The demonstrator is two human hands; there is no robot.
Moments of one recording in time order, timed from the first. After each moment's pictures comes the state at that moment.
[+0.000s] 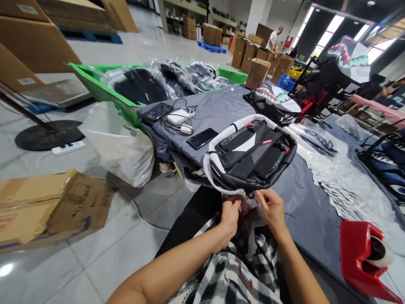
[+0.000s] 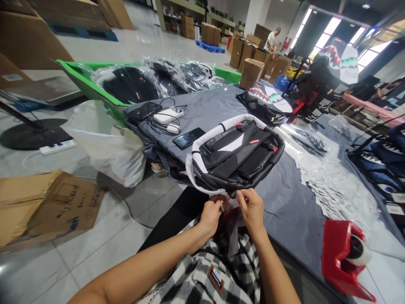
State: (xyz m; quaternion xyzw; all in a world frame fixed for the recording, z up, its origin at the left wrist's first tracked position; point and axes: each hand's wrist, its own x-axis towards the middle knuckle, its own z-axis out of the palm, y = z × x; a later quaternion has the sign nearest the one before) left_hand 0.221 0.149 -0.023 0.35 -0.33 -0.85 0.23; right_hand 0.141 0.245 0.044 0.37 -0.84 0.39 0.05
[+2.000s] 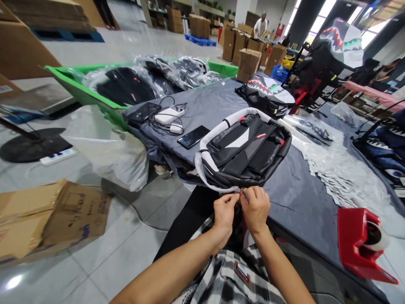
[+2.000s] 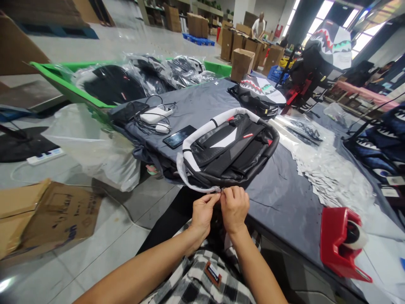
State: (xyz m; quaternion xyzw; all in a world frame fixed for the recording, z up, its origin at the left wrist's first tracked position) left_hand 0.234 0.142 0.004 0.37 -0.39 -0.80 0.27; right_hand 0.179 0.215 0.023 0.39 -0.86 0.17 0.30
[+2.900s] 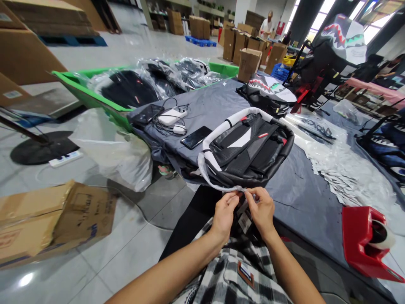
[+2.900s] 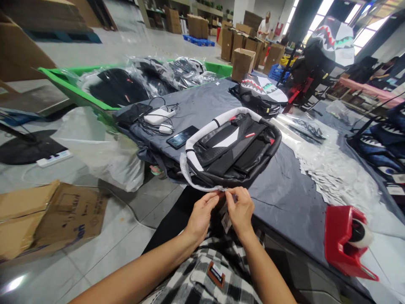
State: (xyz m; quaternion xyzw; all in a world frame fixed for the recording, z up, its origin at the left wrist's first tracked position) left_hand 0.259 0.135 0.022 0.28 -0.37 -0.86 0.21; right_hand 0.180 0.225 0.031 0.32 -0.85 0.41 0.10
